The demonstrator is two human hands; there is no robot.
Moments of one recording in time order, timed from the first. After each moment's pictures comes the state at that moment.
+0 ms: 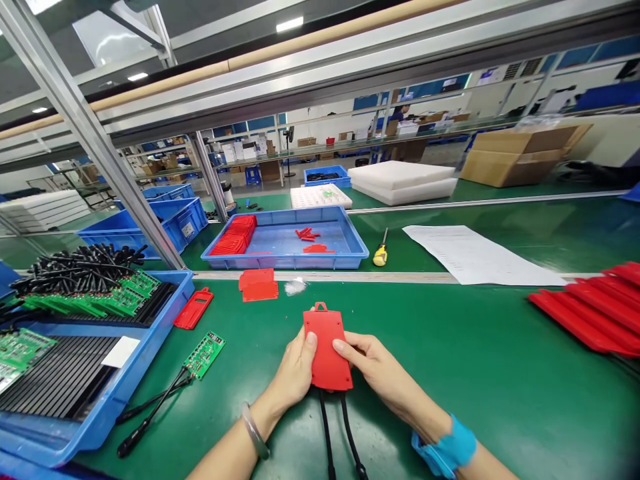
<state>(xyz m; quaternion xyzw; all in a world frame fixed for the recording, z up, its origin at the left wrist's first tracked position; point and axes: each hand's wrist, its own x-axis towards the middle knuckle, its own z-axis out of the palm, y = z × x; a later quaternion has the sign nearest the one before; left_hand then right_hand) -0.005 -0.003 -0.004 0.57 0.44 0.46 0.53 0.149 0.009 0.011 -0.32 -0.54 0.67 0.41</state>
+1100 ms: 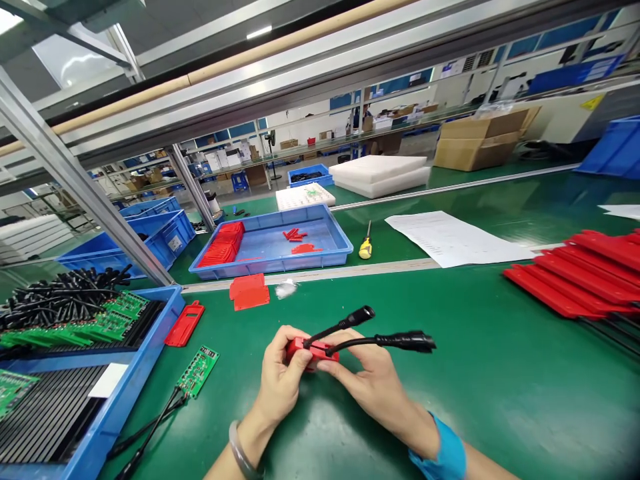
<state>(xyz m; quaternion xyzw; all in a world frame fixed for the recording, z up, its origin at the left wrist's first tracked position) -0.019 -0.009 0.013 0.63 0.39 0.53 0.41 0.147 -0.010 0.013 -0.39 -0.70 0.30 0.52</state>
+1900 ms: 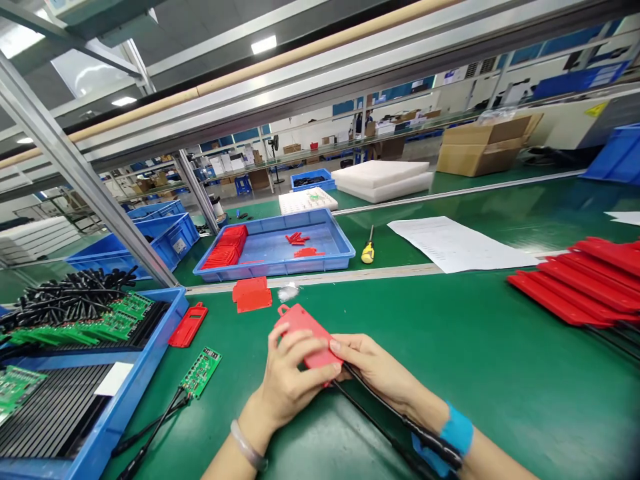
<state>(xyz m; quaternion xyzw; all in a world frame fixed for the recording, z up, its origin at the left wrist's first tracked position) -0.033 0.000 0.008 0.87 0.28 0.39 -0.08 0.152 0.006 0.022 -0.25 -0.45 0.76 0.40</state>
